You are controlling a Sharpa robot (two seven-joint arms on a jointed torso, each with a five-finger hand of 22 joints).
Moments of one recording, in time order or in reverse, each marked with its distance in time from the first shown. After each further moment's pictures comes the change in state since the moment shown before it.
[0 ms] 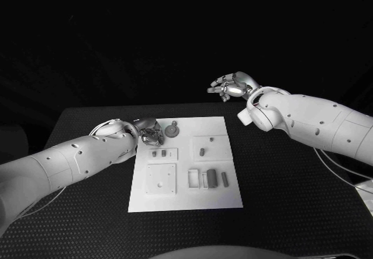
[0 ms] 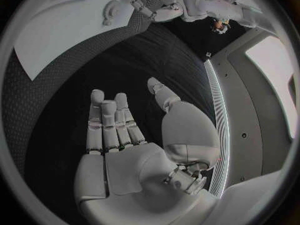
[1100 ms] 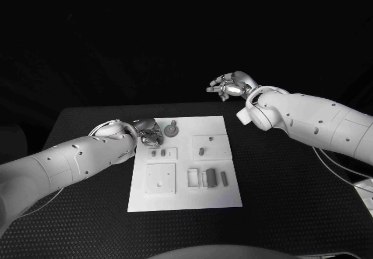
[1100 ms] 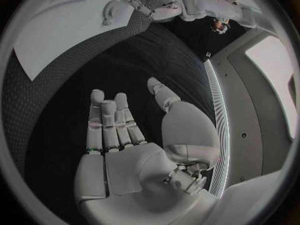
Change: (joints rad) left arm 0.002 0.007 -0.023 -0.015 -0.003 -0.002 0.008; left_hand -0.009 -0.002 -0.006 0.003 0.000 -0.043 0.025 -0.025 -0.013 -0.025 0.014 -0.018 -0.008 -0.008 0.007 0.016 0.005 0.003 0.000 0.003 0.000 0.000; right arm 0.000 0.001 0.000 0.000 0.000 0.000 0.000; right_hand 0.000 0.000 0.000 0.000 0.000 0.000 0.000 0.000 -0.001 0.000 0.000 0.000 -0.002 0.000 0.000 0.000 -0.001 0.000 0.000 0.000 0.000 0.000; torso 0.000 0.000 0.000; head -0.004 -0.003
